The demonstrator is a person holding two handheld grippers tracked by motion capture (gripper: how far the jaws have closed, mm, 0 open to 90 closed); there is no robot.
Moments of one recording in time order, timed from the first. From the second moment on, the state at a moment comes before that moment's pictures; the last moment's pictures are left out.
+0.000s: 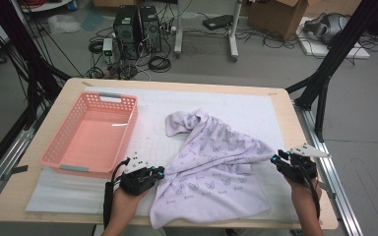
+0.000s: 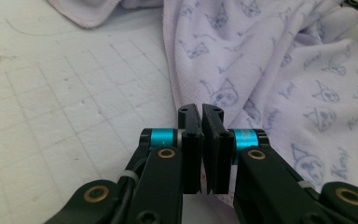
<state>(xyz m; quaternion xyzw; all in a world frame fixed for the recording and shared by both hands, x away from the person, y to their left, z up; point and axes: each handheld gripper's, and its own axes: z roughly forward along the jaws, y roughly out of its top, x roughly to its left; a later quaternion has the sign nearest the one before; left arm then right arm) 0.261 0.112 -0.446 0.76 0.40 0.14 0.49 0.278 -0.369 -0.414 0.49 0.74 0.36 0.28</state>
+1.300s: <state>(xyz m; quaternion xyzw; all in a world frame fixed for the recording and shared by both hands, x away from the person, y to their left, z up) 0.353 0.039 -0.447 0.82 0.39 0.11 0.41 0.332 -0.287 -0.418 0.29 0.88 0.38 0.08</state>
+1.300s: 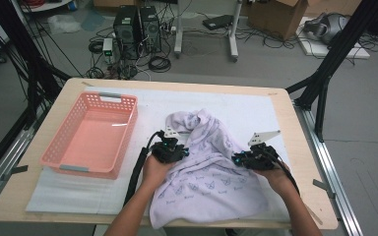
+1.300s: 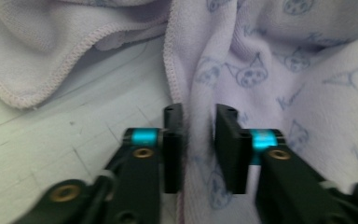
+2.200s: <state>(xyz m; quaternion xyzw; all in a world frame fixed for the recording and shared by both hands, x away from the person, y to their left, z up) 0.323 0.071 -0.421 0.77 0.39 0.10 0.49 0.365 -0.282 -0.420 0.40 0.82 0.39 0.13</state>
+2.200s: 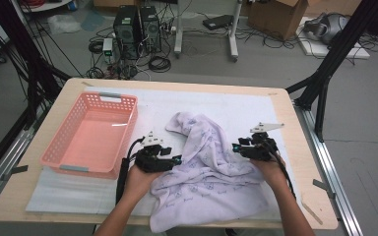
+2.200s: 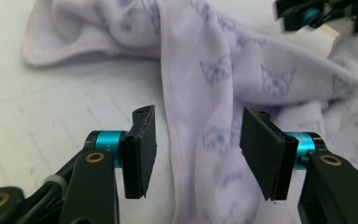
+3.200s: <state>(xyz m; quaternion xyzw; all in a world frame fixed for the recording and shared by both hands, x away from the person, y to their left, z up) 0.369 -0.009 -0.436 0.80 0.38 0.10 0.45 0.288 -0.358 -0.419 0.43 0.81 0.36 0.18</state>
